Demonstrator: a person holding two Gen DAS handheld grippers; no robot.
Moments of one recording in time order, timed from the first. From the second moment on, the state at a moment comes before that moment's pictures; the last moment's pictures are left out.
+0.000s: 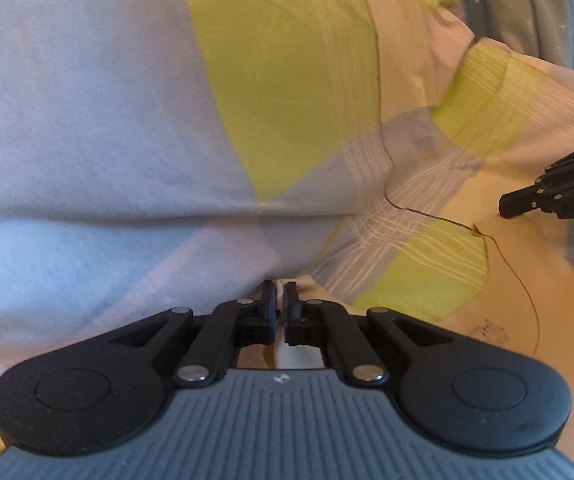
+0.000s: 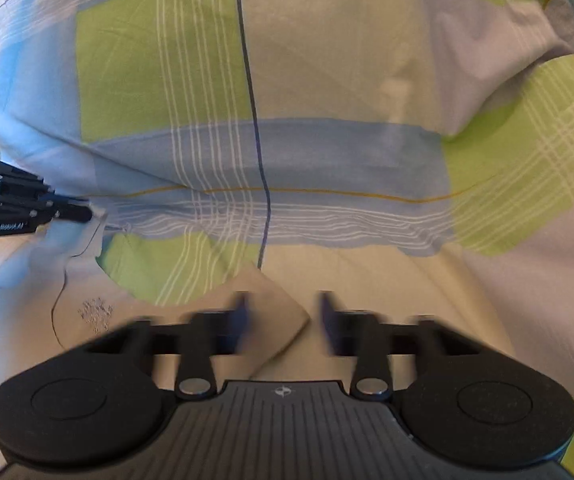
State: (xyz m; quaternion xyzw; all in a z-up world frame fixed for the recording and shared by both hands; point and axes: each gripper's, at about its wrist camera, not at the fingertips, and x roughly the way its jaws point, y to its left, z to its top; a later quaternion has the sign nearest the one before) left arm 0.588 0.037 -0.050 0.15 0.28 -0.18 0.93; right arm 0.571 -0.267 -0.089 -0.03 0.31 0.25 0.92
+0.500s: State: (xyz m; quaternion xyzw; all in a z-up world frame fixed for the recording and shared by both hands) left arm 0.560 0.049 -0.064 0.16 0.31 -0.18 0.92; right arm 0.559 -0.256 -0.087 -0.05 0.32 0.22 0.92
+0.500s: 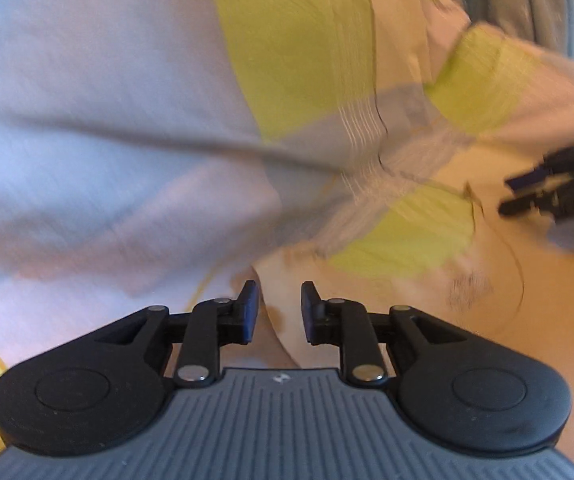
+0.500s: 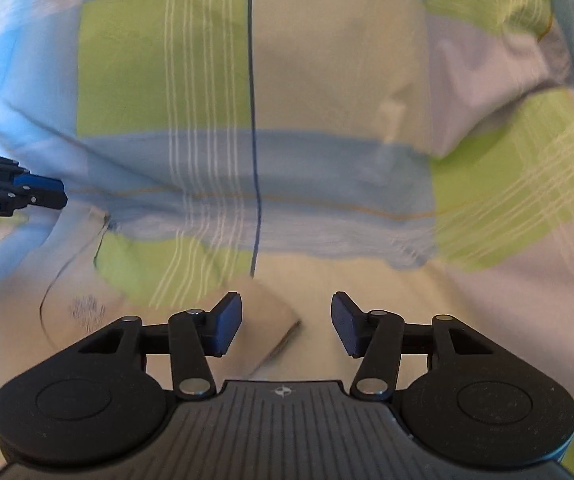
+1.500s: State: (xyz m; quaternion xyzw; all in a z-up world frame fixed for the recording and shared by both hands) left arm 0.283 0.127 -0.055 0.07 0.40 -0.15 0.90; right arm 0.286 -0.234 -0.076 0.00 0.42 0.22 0.88
